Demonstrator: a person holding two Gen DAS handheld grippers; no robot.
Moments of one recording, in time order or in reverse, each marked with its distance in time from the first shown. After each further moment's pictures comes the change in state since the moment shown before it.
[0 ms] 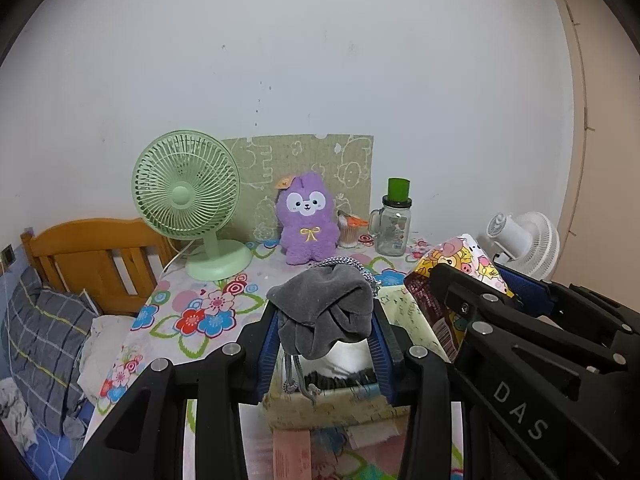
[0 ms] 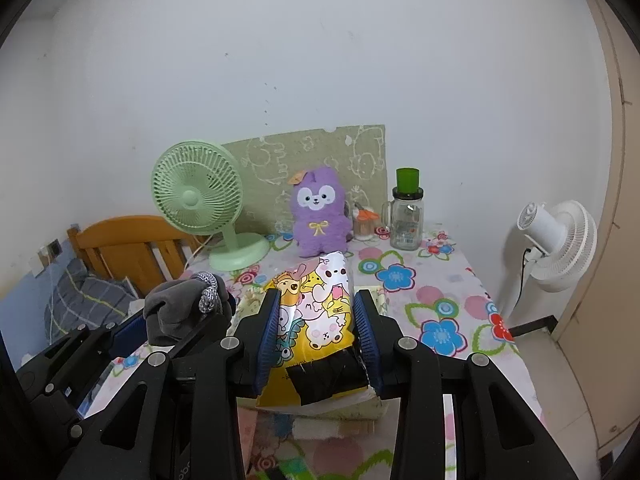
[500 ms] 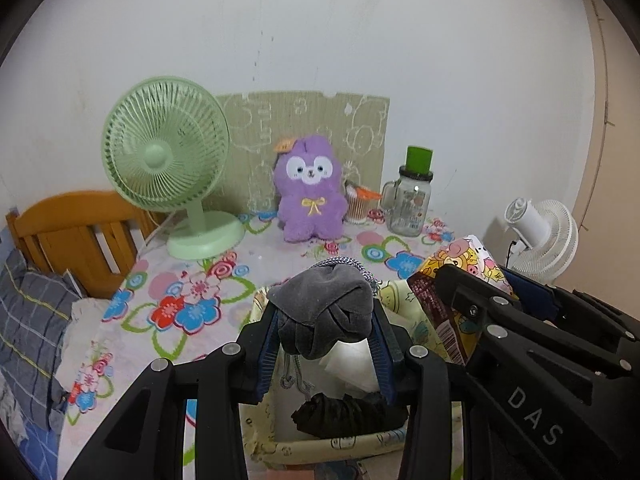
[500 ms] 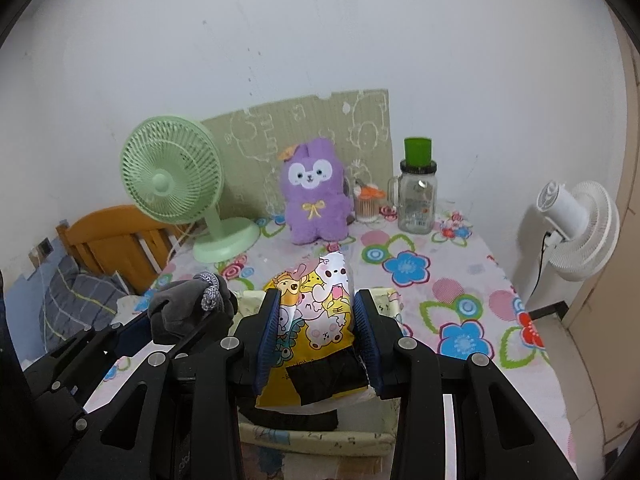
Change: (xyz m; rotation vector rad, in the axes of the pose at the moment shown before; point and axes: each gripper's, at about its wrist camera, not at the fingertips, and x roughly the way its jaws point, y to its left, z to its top) left arm 0.083 0.013 -0.005 -0.039 0.112 -0.012; right arm 0.085 -0.013 0.002 0.028 0.092 0.006
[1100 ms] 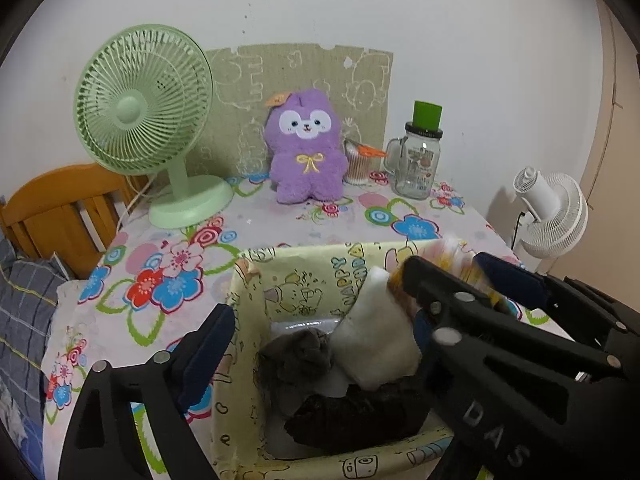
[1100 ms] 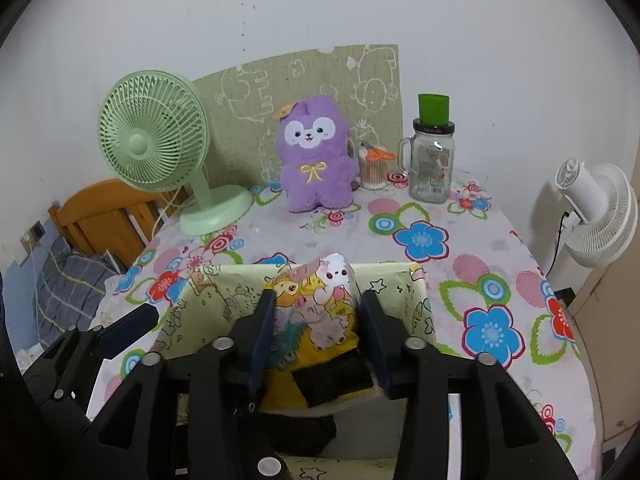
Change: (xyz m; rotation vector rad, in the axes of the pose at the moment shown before) left arm 0.050 0.001 -0.016 0.012 0.113 -0.020; right arm 0.059 0.001 -0.014 -0.011 0.092 0.010
